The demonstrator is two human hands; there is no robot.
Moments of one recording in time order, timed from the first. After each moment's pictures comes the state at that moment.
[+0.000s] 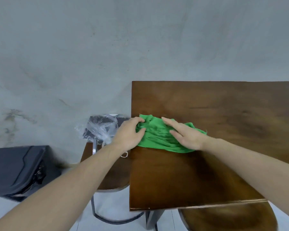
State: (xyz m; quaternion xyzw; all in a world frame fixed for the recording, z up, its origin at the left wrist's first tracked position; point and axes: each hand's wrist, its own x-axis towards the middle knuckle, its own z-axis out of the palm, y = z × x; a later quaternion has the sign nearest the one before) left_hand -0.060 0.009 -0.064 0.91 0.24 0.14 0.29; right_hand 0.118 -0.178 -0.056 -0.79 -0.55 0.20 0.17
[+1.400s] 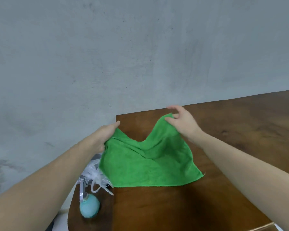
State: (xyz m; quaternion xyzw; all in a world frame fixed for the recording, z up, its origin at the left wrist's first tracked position) left_hand 0.005 0.046 0.054 0.64 0.41 0.08 0.64; right_hand 0.189 -0.167 0.038 -0.77 -0.30 0.09 0.55
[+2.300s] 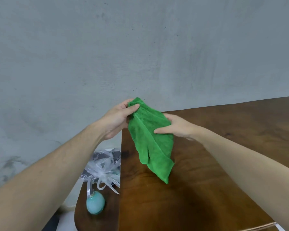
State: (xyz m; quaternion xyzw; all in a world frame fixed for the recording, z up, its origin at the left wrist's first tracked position) left_hand -0.010 0.004 0.123 0.70 0.09 0.15 0.70; right_hand 0.149 -0.165 0.073 -0.68 -0.44 0.32 0.49
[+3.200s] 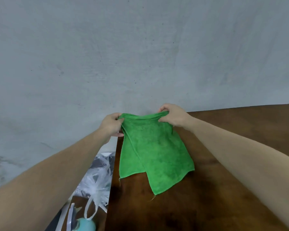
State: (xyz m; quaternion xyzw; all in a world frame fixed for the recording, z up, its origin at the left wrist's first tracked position) left_hand 0.152 0.185 -0.004 0.72 0.42 0.16 0.53; right_hand 0.349 0.025 -0.011 -0.80 -0.42 0.19 0.38
